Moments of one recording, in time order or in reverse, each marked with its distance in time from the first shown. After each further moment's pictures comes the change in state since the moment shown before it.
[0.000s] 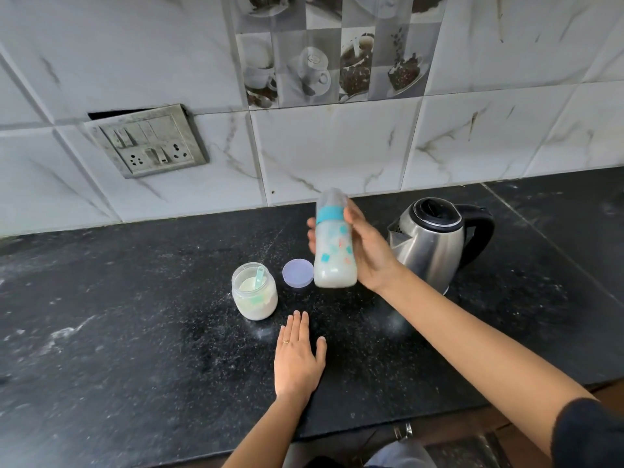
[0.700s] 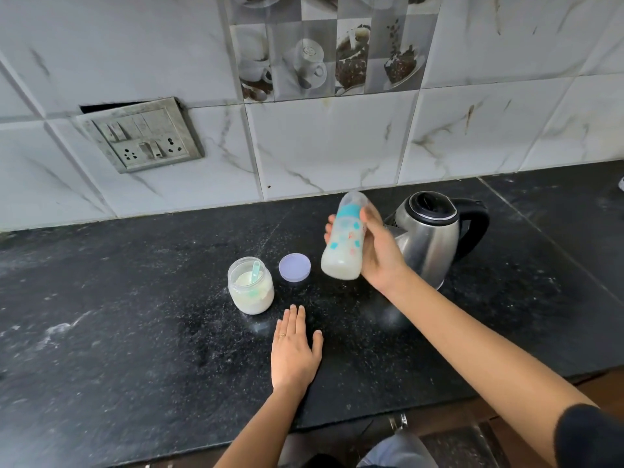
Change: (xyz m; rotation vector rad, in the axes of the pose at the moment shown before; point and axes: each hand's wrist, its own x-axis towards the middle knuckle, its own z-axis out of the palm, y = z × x) left_hand 0.000 0.002 -0.002 0.009 0.008 -0.003; right_hand -0.014 -0.001 -0.023 0.033 0.184 -0.073
